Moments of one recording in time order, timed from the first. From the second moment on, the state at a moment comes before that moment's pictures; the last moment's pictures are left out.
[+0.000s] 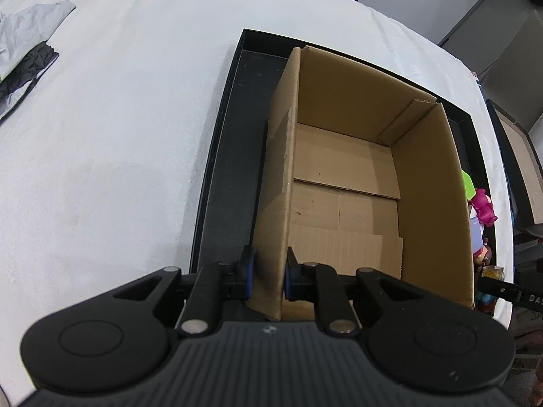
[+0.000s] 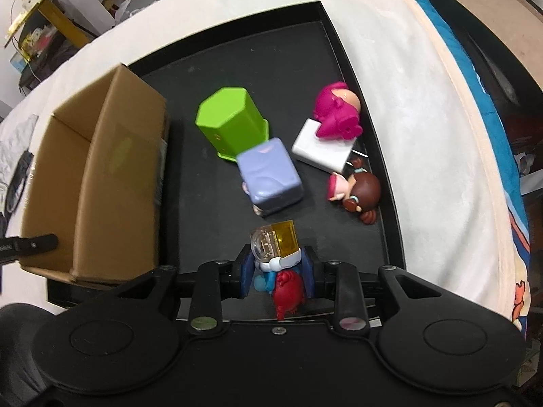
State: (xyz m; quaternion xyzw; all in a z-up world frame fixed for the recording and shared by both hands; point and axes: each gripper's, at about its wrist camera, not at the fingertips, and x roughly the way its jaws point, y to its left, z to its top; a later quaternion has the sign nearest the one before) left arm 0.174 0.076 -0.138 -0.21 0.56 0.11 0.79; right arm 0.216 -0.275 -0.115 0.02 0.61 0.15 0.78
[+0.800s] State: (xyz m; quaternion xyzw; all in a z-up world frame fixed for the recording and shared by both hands) left arm 0.178 0.071 -0.142 -0.21 0.57 0.08 0.79; right arm 0.232 -0.205 -0.047 0.04 0.58 0.18 0.80
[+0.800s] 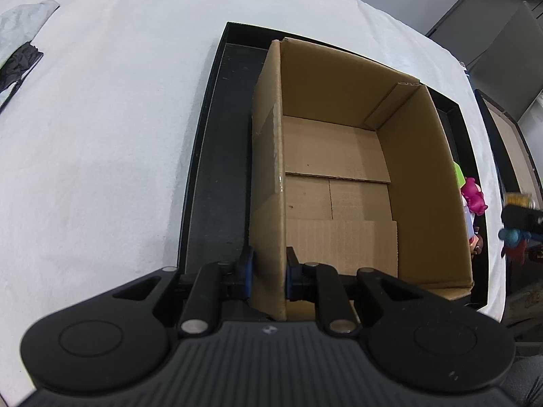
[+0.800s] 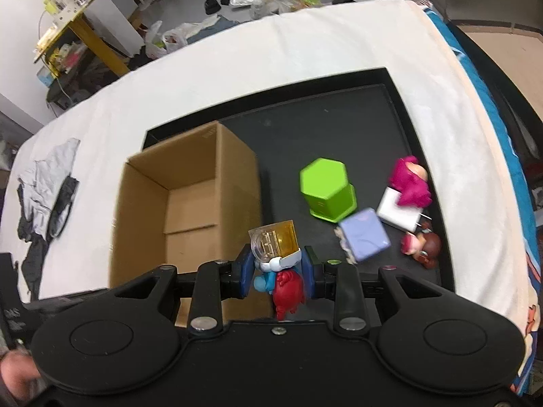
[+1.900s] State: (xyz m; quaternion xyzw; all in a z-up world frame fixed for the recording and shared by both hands) left arm 0.181 0.079 -0.147 -0.24 0.58 0.05 0.78; right arm 0.261 -0.092 -0.069 0.05 0.57 0.24 0.79
